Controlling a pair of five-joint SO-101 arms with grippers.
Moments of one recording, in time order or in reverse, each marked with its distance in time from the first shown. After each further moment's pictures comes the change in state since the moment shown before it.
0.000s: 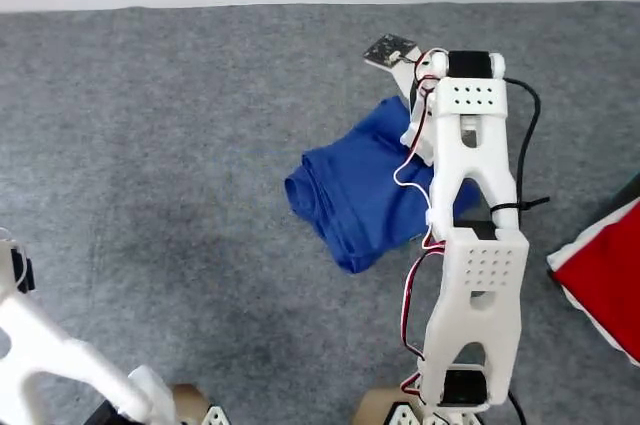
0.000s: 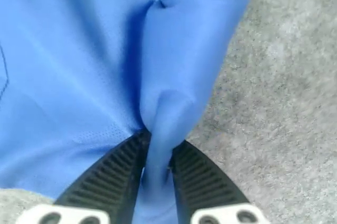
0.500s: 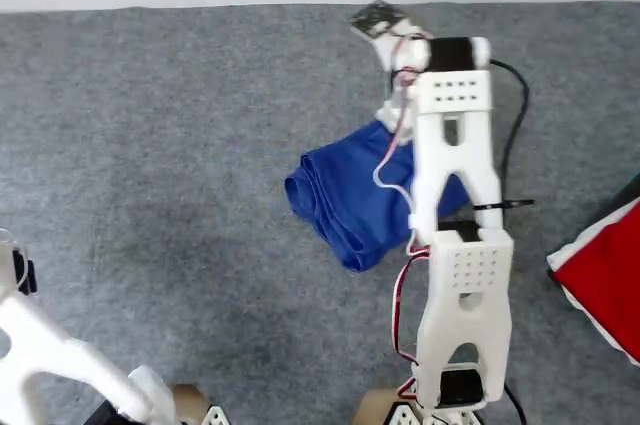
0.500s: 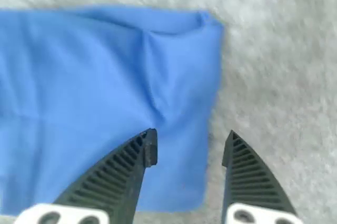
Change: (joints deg) left arm 0.0 0.0 0.0 0.6 0.0; right arm -6.5 -0.9 -10.9 4.1 -13.5
